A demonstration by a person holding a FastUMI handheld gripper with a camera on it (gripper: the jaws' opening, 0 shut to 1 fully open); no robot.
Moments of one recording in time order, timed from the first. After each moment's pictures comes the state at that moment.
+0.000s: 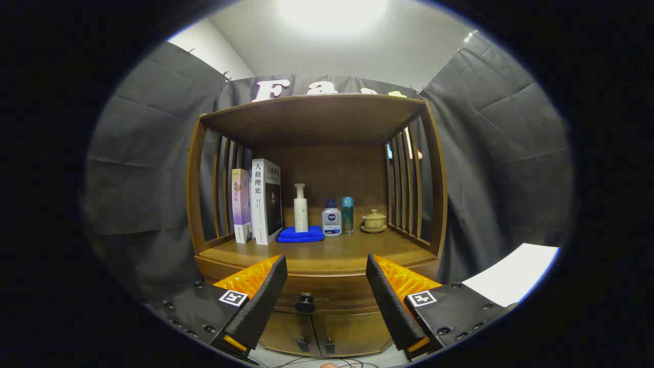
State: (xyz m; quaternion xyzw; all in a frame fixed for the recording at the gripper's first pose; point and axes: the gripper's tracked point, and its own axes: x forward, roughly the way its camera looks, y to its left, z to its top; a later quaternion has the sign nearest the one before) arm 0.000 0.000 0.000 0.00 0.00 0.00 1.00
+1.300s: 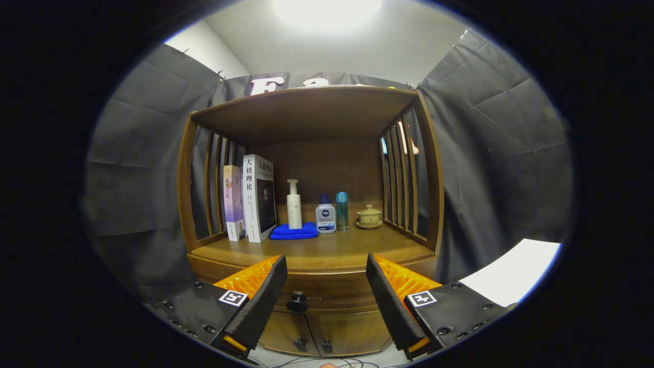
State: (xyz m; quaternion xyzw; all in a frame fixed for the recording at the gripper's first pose) arm 0.014 -0.014 -0.017 0.01 0.01 0.00 1.00
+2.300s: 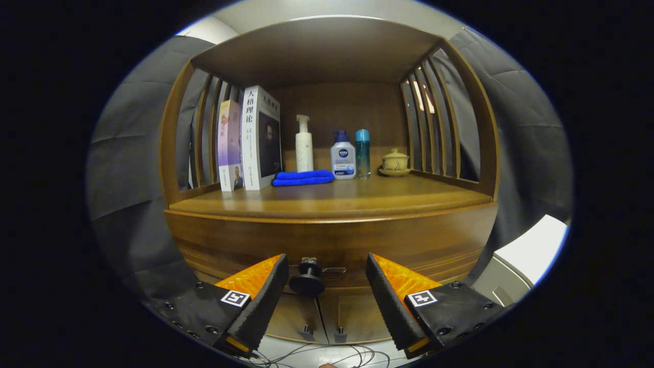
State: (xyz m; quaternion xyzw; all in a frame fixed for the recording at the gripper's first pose) arm 0.090 0.023 -0.141 0.01 0.12 0.02 0.99
